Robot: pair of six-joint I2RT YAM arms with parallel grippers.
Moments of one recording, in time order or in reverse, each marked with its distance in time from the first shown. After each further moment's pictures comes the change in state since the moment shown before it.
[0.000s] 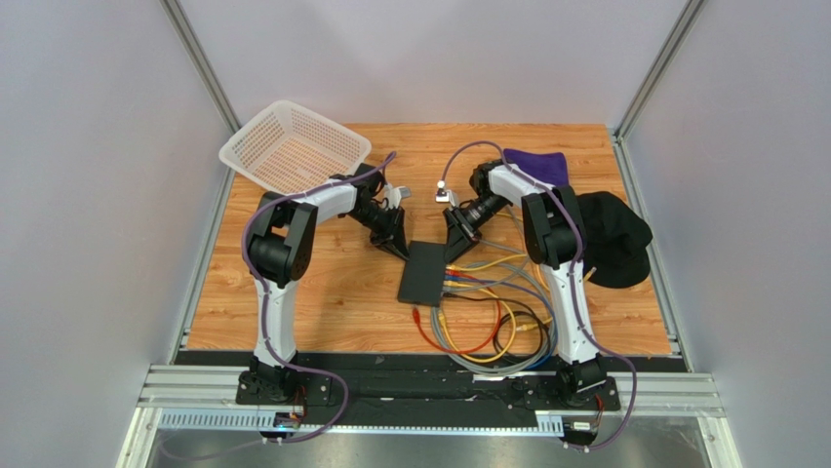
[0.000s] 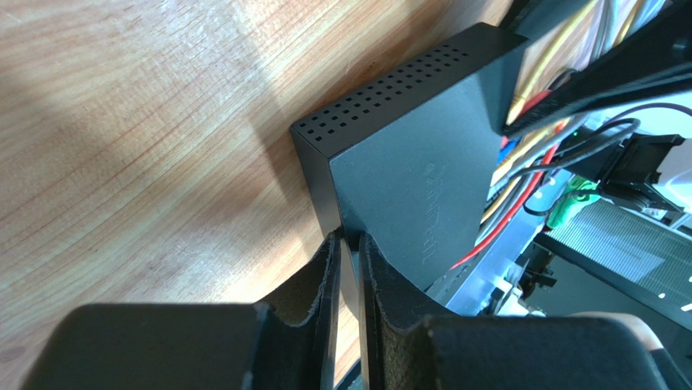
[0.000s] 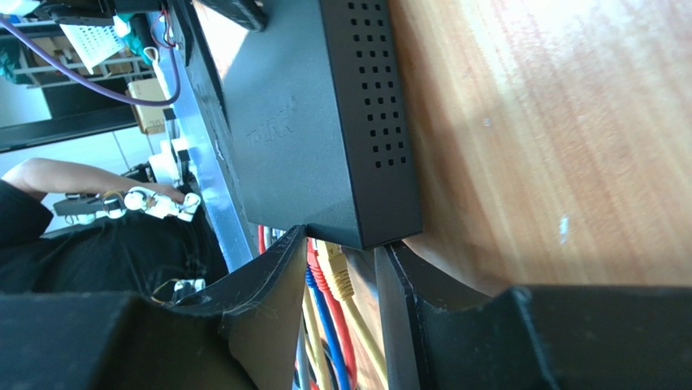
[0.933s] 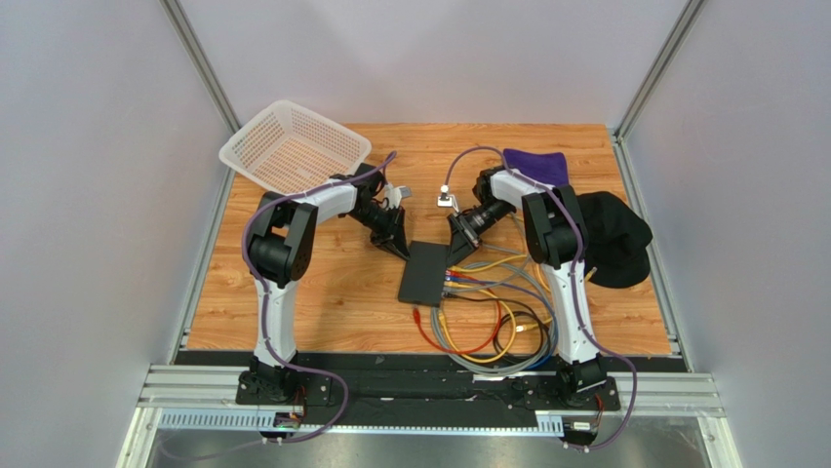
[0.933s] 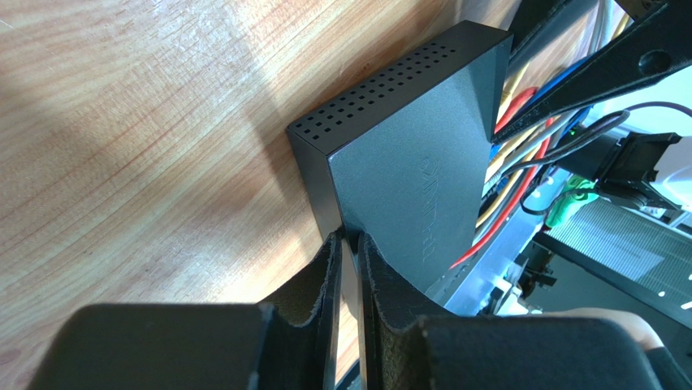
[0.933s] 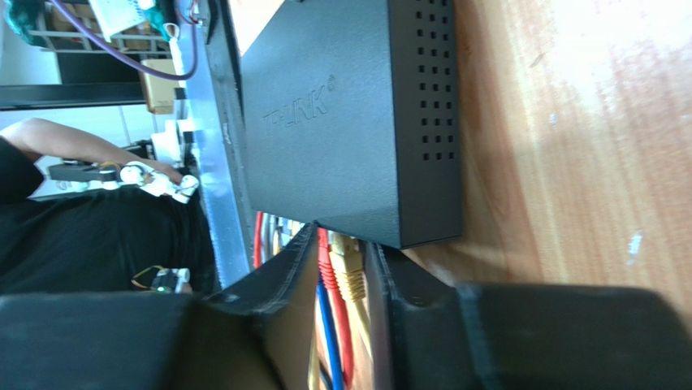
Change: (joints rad) left arm -0.002 0.000 0.002 0.002 0.005 0.000; right arm -0.009 0.008 -0.063 -0.039 -0.086 -0.201
